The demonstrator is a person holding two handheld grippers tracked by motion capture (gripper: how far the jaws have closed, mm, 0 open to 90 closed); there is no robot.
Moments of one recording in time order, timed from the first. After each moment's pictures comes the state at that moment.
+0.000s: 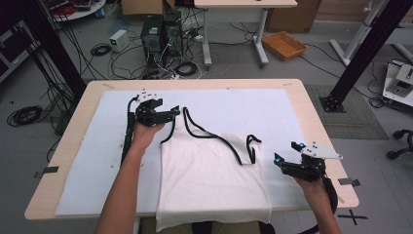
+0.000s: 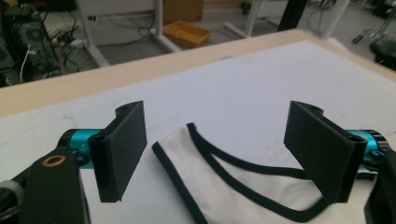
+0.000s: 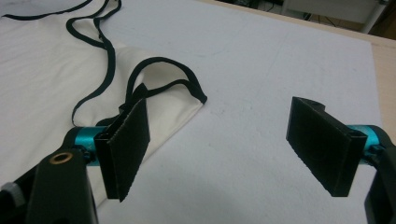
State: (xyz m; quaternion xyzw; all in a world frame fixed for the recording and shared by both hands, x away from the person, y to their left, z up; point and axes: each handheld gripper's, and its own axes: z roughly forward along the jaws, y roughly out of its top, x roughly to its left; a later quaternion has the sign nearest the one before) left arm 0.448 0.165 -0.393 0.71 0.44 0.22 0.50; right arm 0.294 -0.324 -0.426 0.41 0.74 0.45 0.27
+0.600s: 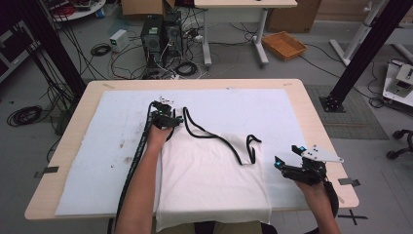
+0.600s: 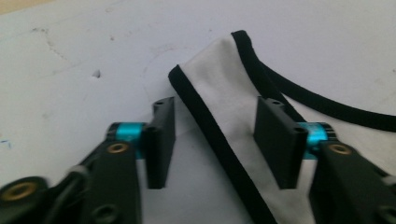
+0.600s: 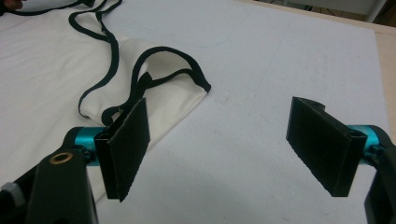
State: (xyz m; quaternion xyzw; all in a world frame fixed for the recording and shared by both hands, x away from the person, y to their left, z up) left arm 0.485 0.142 -0.450 0.77 0.48 0.21 0.36; right arm 0.287 -0.325 -0.430 0.42 0.74 0.45 0.26
